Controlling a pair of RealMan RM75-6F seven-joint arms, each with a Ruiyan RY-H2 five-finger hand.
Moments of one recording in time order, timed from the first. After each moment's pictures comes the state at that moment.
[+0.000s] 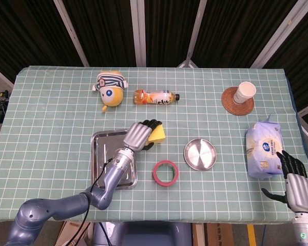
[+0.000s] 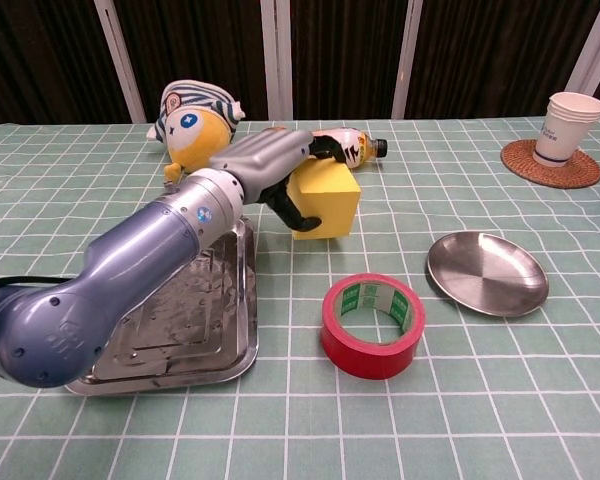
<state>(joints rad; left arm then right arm) -0.99 -2.03 -0.29 -0.97 1.20 1.02 0.22 0.04 -1.09 0.08 -1.80 -1.35 1.43 -0.01</state>
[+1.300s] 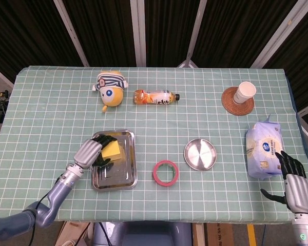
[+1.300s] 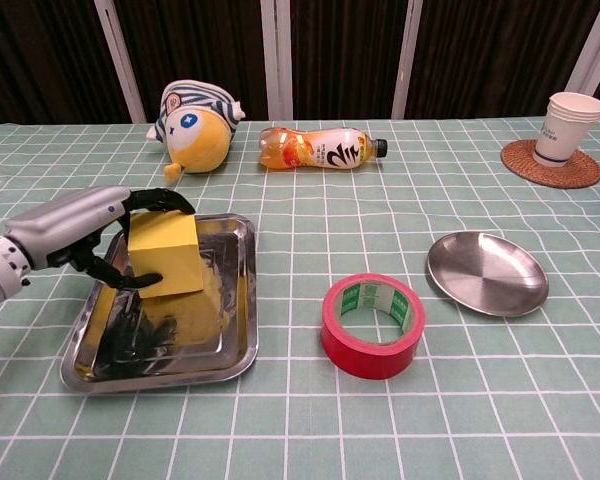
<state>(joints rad) -0.63 -1.75 0.02 -0.99 1.51 1.20 -0.24 0.03 -1.08 0.07 -1.82 -1.37 1.43 -0.01</state>
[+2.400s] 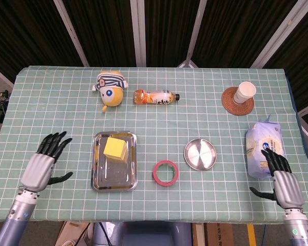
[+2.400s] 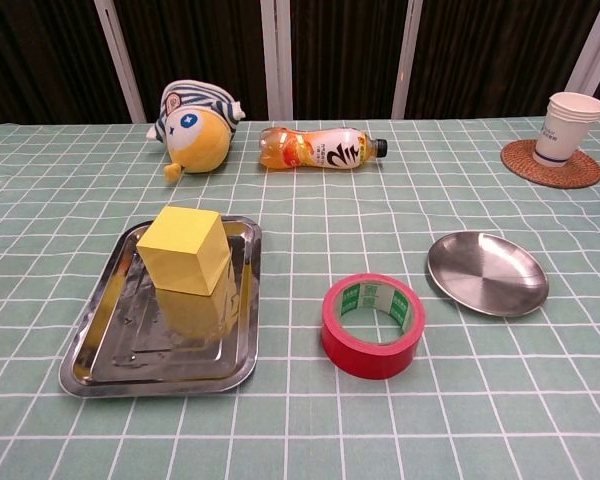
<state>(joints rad) -0.30 -1.29 0.08 -1.68 1.57 1.61 0.12 0.10 -1.11 0.06 -1.78 -1.45 1.36 0.08</state>
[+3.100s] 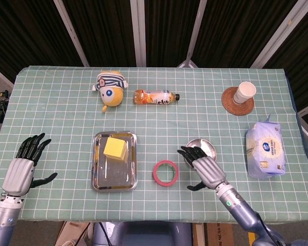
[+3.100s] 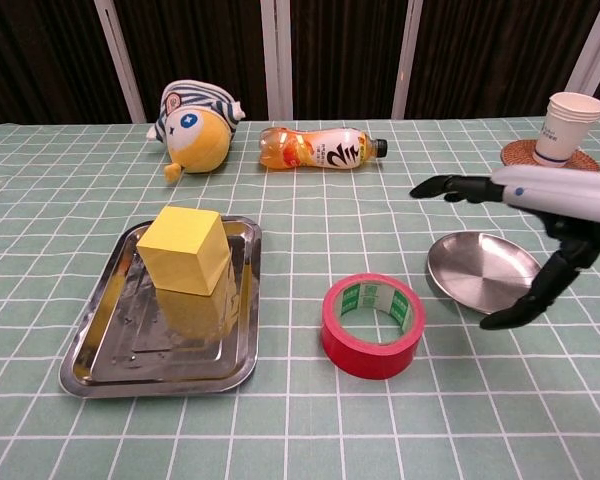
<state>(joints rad) -0.22 -1.30 0.03 -1.57 1.57 1.61 0.00 0.51 -1.29 0.16 -1.92 -1.24 0.90 -0.28</state>
